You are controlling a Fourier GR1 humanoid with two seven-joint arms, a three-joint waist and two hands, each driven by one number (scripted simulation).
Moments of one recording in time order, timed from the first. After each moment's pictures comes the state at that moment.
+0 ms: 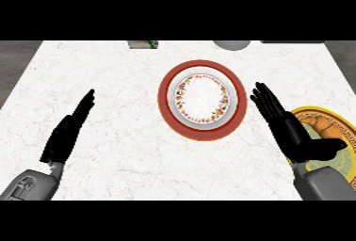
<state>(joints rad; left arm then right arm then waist) -0.18 0.49 -0.32 -1.37 0.16 0.21 -0.02 -0.21 -0.42 0.34 -1.44 -0.43 -0.03 -0.23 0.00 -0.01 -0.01</state>
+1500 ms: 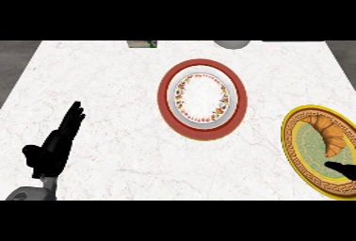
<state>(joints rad) -0.05 0.39 -0.15 -1.33 0.23 0.12 -0.17 0.04 -0.71 -0.02 -1.25 -0.13 -0.18 -0.49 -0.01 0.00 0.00</state>
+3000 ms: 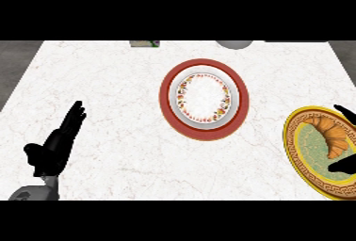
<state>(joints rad) -0.06 0.31 -0.05 -1.32 0.13 0.03 -0.15 -0.16 -0.73 0.05 -1.07 0.34 0.10 -0.02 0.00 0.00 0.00</state>
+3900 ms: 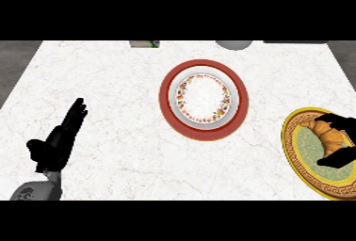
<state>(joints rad) -0.08 0.27 0.01 -1.31 0.07 -0.01 -0.14 -0.36 -0.63 0.00 -0.67 0.57 0.06 -0.26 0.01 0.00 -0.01</state>
